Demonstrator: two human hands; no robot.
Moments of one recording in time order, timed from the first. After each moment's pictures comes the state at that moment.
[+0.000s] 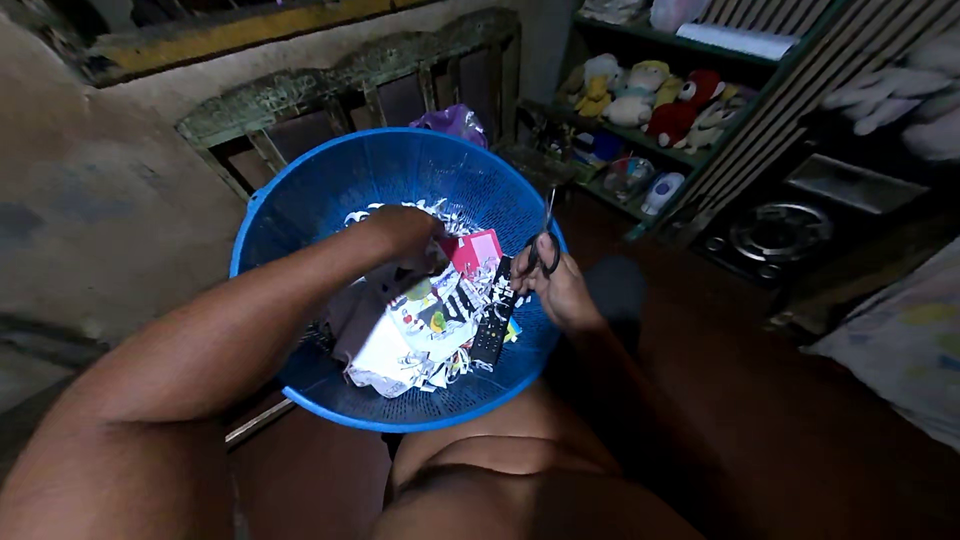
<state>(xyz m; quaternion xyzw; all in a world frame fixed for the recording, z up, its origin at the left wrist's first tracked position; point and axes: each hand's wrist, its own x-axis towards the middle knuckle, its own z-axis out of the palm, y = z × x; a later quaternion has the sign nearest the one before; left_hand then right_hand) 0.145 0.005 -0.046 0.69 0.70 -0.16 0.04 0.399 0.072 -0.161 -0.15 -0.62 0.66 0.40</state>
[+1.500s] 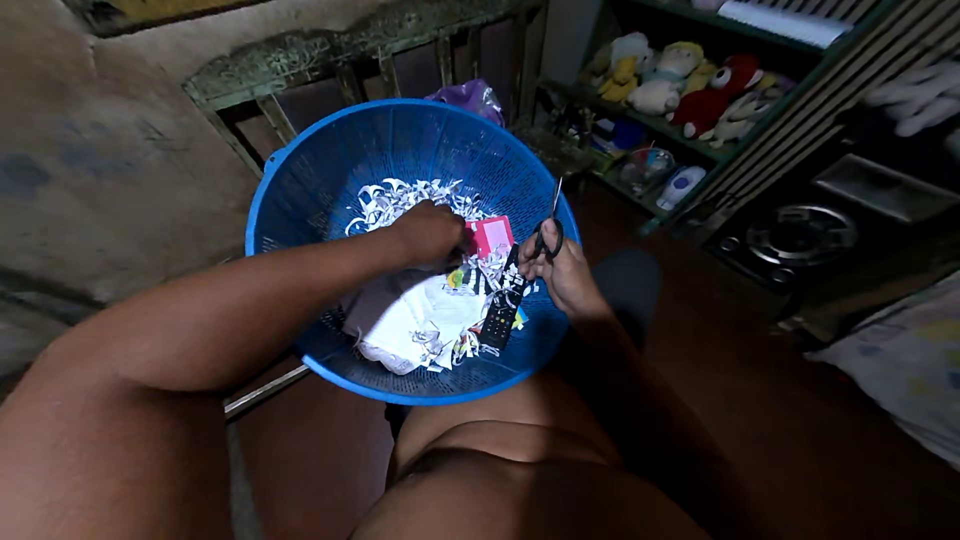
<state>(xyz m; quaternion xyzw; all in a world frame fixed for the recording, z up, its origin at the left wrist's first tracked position) 0.142 0.001 -0.096 0.81 0.57 -0.13 -0.05 0.392 0.081 -0.180 -0.17 -0.65 0.65 0.37</state>
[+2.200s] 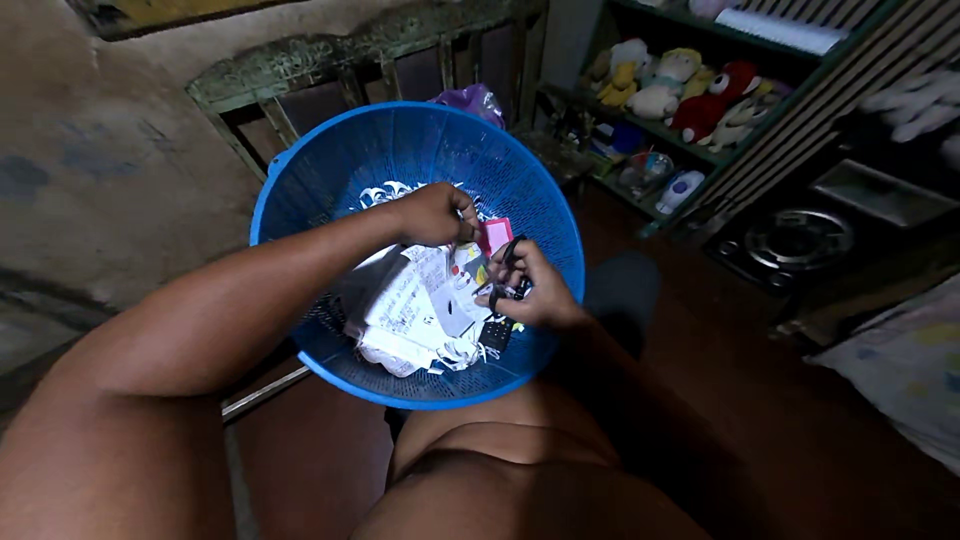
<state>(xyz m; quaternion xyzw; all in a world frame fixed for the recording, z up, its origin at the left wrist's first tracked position) 0.149 -0.002 -0.048 0.67 0.67 0.16 0.27 0.381 0.050 -0.169 -0.11 -0.84 0.41 0.34</state>
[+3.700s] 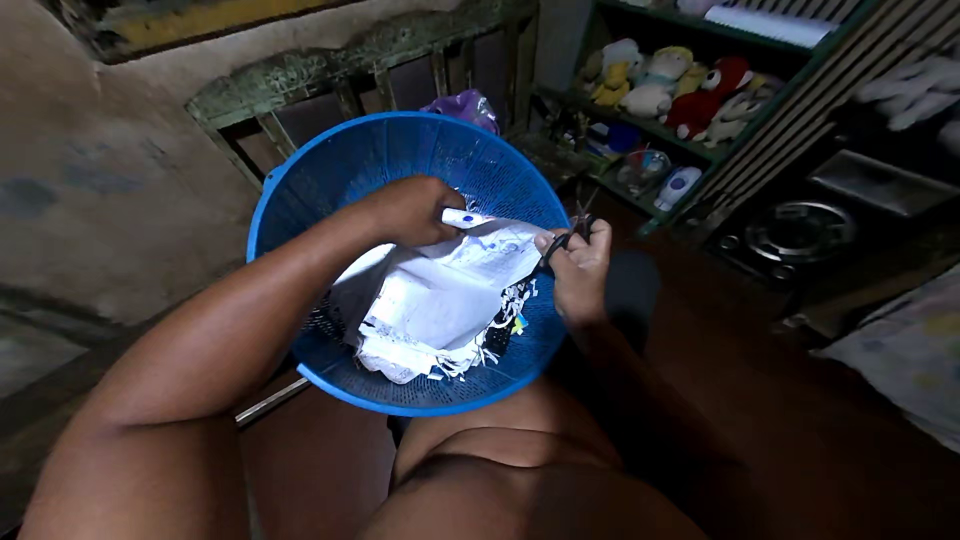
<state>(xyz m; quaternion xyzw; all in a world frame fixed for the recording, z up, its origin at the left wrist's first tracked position) 0.141 -0.009 -0.025 0.79 0.60 0.06 0.07 0.394 0.064 -0.168 -0.18 -0.57 0.56 0.58</state>
